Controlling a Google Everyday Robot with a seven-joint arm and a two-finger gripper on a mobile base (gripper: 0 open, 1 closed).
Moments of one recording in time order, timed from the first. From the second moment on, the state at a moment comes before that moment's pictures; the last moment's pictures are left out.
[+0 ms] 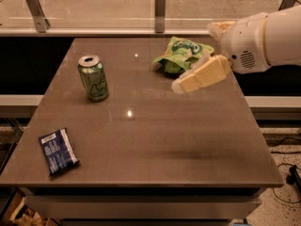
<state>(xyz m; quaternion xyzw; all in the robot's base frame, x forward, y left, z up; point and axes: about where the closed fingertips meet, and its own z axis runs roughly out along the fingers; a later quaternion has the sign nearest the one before) 0.509 -0.097 0.984 -0.47 0.73 0.17 0.47</state>
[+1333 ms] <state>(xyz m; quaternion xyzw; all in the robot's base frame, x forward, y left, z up) 0.565 0.000 0.946 -0.47 0.67 0.26 0.51</state>
